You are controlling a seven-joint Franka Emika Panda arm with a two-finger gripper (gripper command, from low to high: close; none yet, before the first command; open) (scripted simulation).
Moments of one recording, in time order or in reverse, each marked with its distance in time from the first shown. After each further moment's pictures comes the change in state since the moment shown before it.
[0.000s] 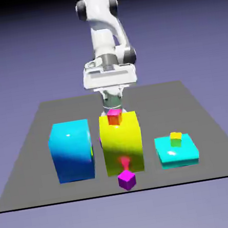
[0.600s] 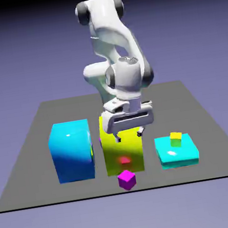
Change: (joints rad) arm 0.059 0.652 0.043 0.559 -0.226 -0.671 -0.160
